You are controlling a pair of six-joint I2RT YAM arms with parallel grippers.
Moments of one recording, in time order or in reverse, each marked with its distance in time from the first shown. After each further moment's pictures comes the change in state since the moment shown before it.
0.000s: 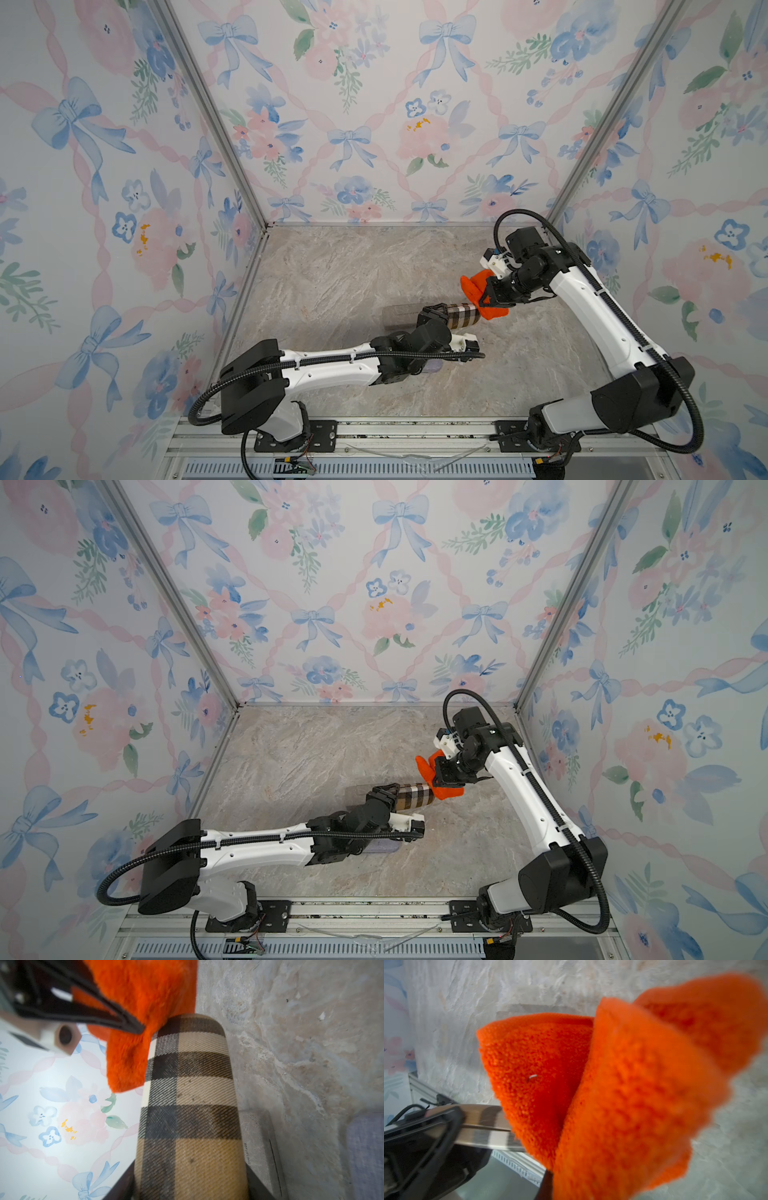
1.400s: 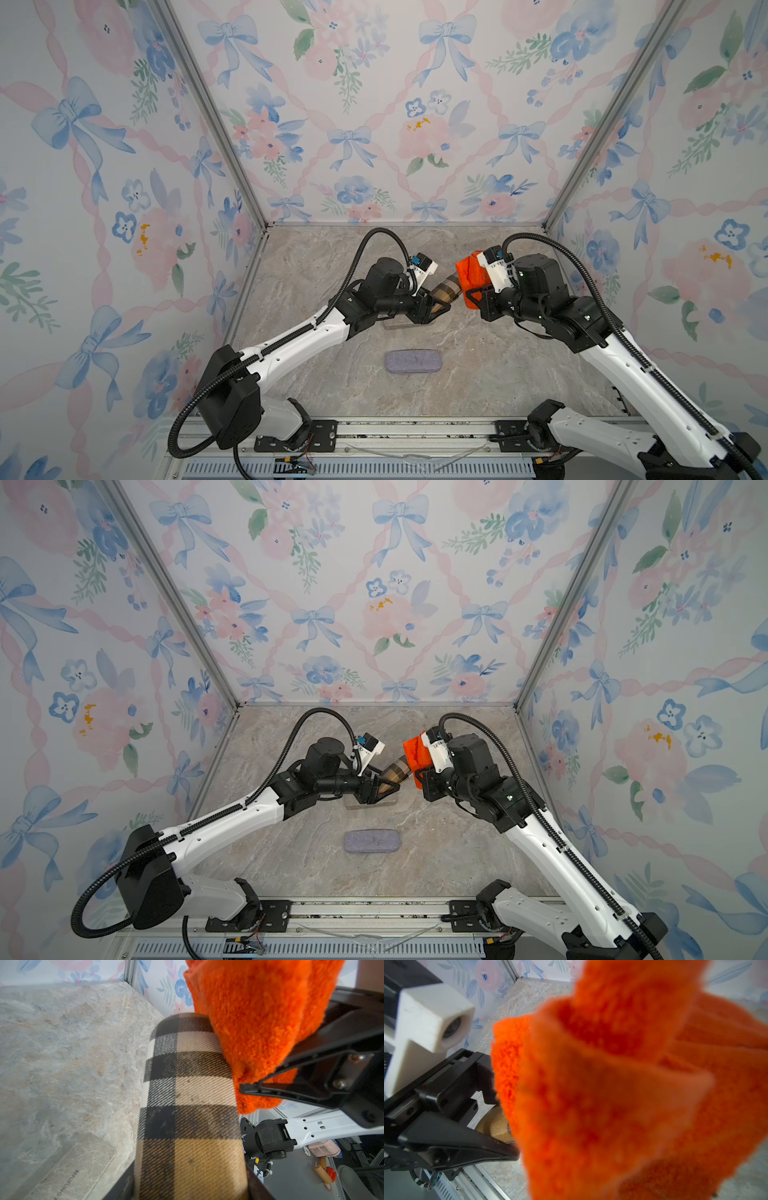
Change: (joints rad) left arm 0.412 -0.094 0.133 -0.226 1.065 -1.407; right arm 0.382 -0.385 -0.256 0.510 0.187 0.124
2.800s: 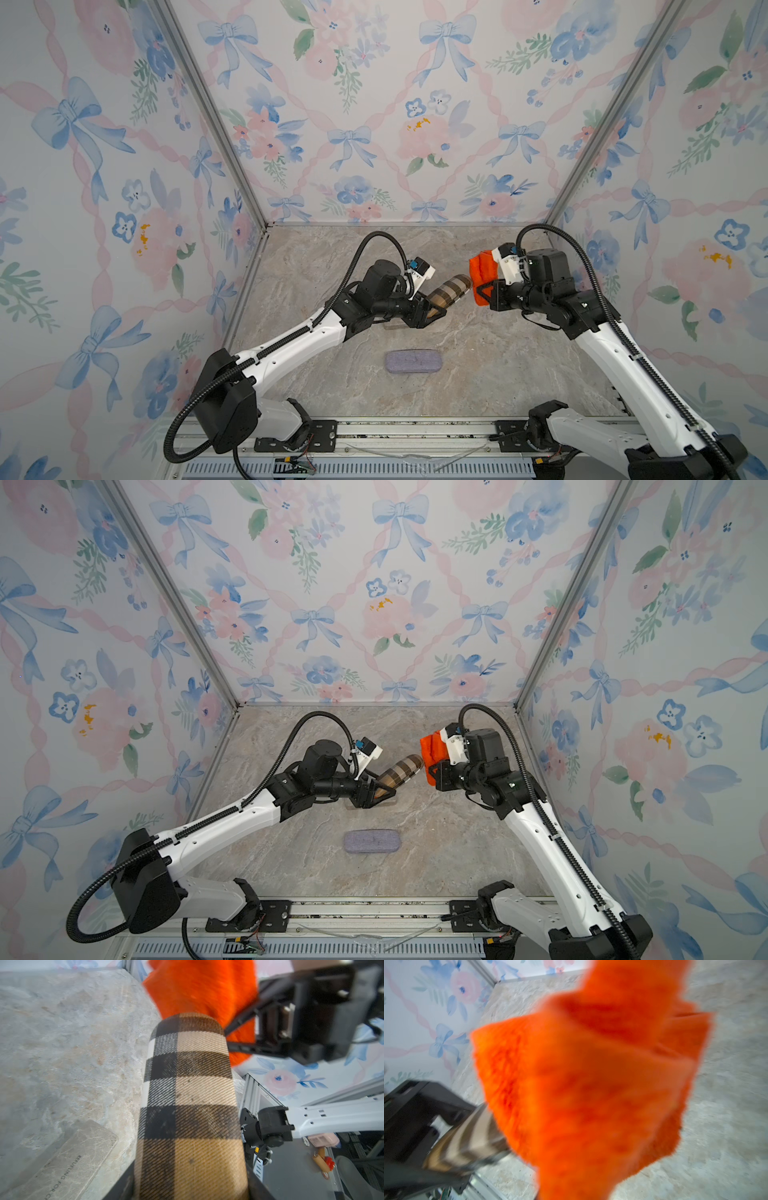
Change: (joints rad) left arm 0.006 -0.045 -0.022 -0.067 0.043 0.050; right arm -0.327 0.039 -0.050 0.003 -0.171 0.017
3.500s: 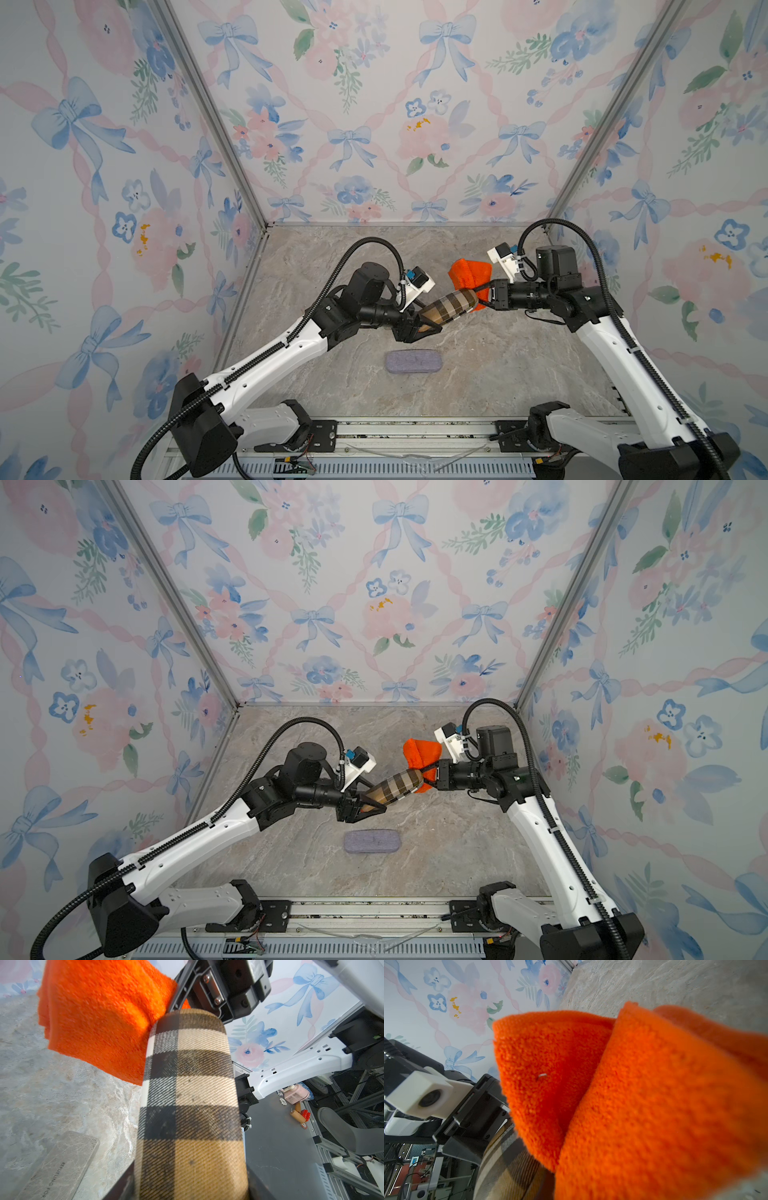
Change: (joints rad) left arm 0.006 -0.124 0.005 -0.134 0.126 0.169; right arm -0.065 0.034 0.000 0.008 -0.571 0.064
